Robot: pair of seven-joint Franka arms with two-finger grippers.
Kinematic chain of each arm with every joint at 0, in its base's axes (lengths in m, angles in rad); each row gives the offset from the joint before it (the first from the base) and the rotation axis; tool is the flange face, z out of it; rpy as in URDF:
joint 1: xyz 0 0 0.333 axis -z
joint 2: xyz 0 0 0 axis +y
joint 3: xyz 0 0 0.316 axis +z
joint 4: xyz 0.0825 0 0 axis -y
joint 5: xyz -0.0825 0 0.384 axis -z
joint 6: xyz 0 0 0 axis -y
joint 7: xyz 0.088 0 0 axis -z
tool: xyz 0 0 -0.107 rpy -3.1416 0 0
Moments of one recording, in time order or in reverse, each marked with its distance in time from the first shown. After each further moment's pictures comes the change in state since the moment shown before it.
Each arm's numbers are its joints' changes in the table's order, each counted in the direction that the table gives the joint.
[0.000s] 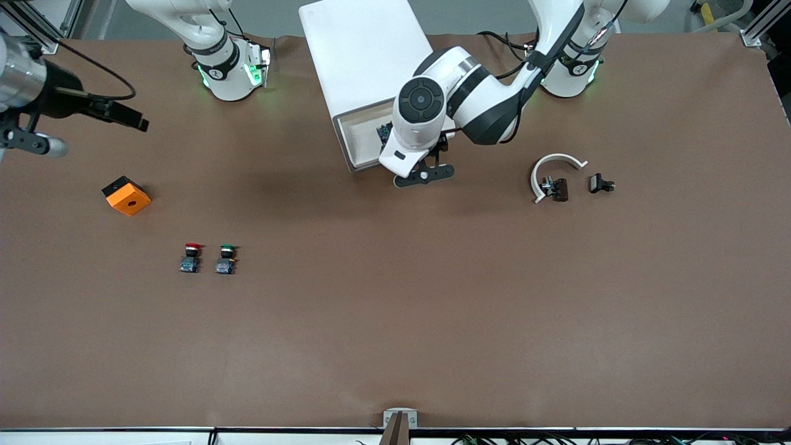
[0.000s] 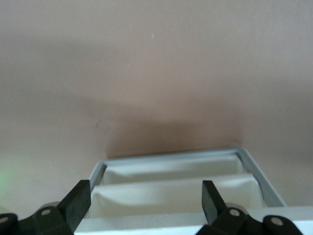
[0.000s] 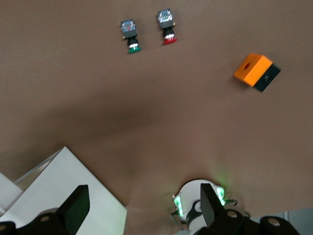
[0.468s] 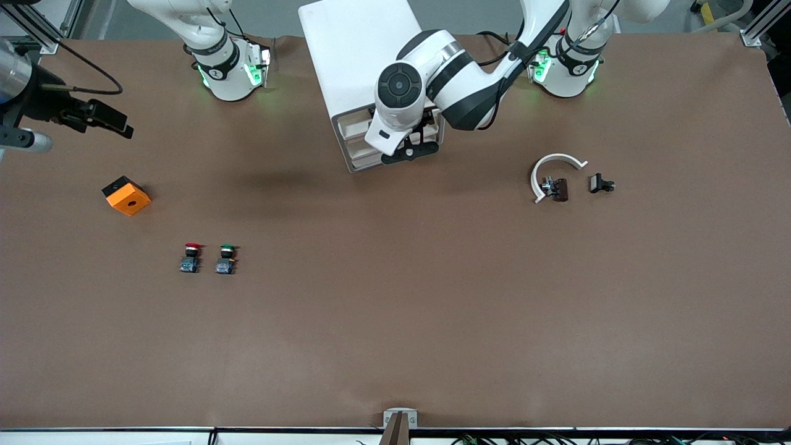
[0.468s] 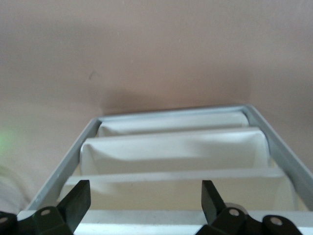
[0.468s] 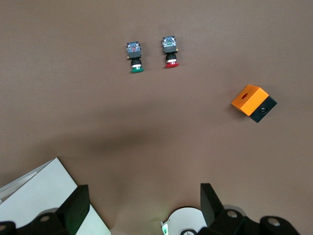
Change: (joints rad) left arm 0.000 0.000 -0.081 -0.004 0.054 -0.061 -0.077; right arm 0.031 -0.121 0.023 -0.152 0.009 0.145 -0.096
